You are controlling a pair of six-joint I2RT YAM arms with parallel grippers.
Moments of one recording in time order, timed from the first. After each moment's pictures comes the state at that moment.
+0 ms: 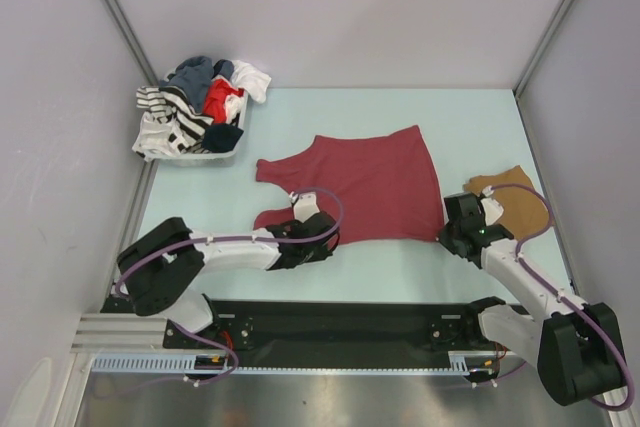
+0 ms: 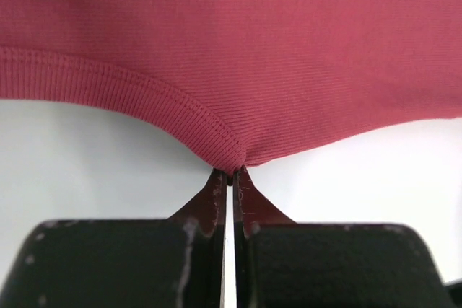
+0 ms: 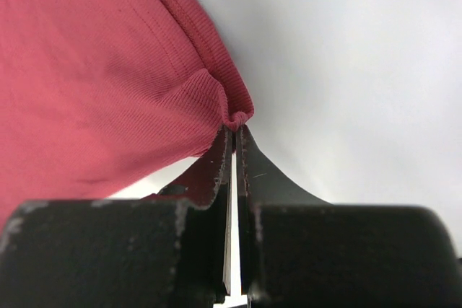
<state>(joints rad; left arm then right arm) -1.01 1.56 0.73 -0.17 -0.38 -1.03 0.27 1.01 0.48 -0.47 0.29 0.95</state>
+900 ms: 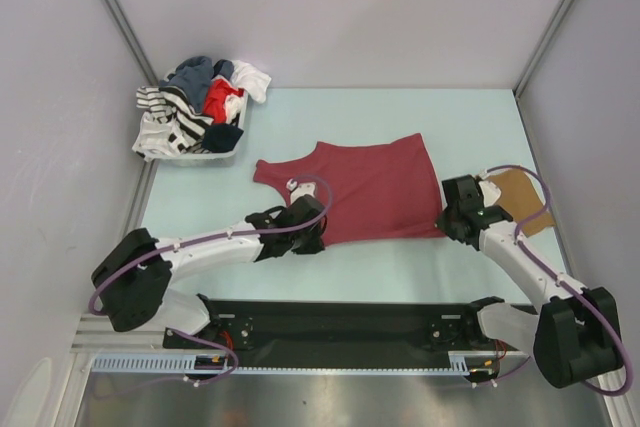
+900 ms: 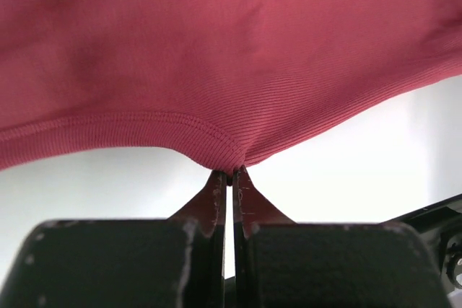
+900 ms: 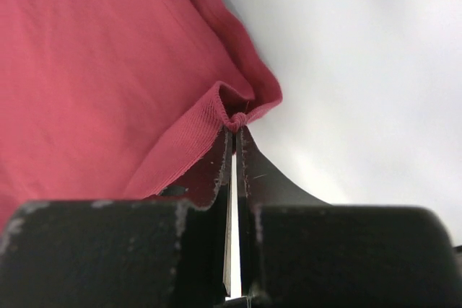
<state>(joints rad) -0.92 1.40 0.76 -0.32 -0.18 -0.85 0.27 1.10 0.64 -0.56 0.30 0.90</state>
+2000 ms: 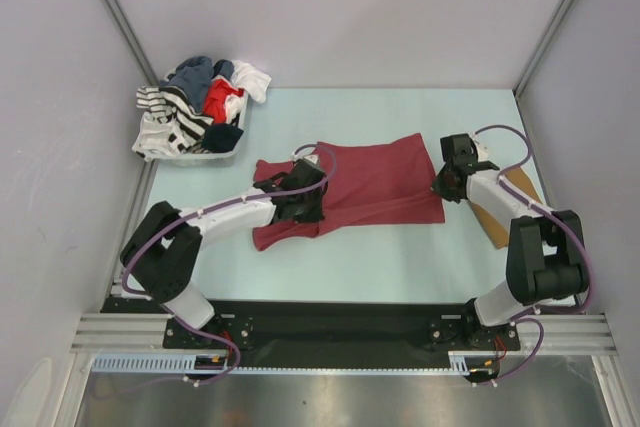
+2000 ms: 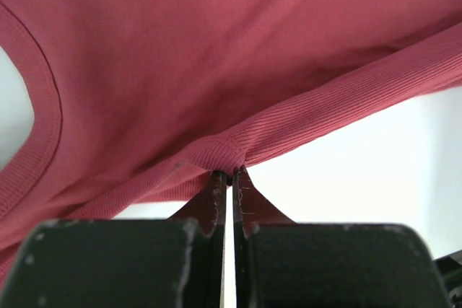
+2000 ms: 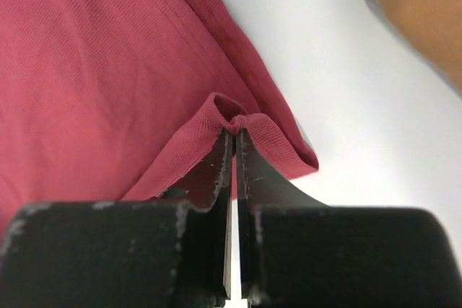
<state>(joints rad) -0.73 1.61 0.99 -0.35 -0.09 -0.68 0.16 1.52 0.96 -0.44 0.23 0.72</state>
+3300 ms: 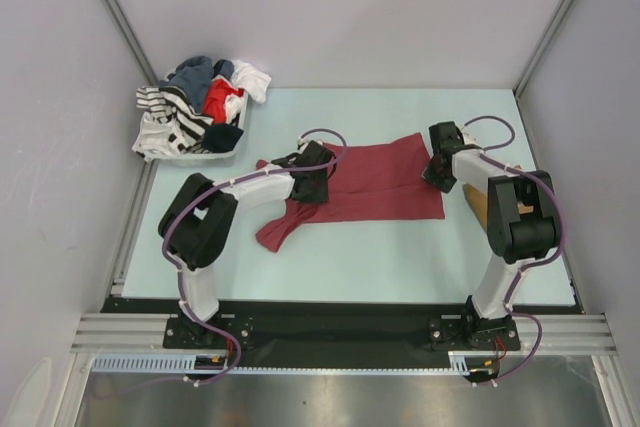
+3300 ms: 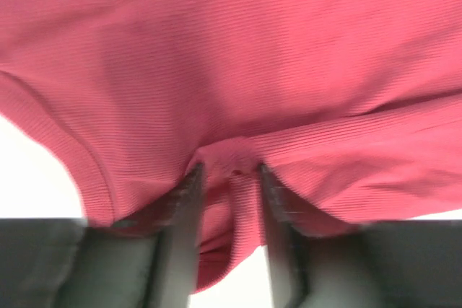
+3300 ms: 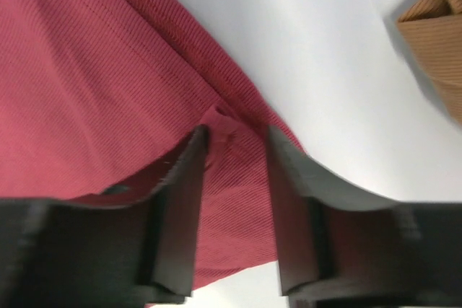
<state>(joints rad) -0.65 1.89 1.24 -0.39 -0.18 -0.59 0.16 1.82 1.15 -0.41 0.28 0.74</state>
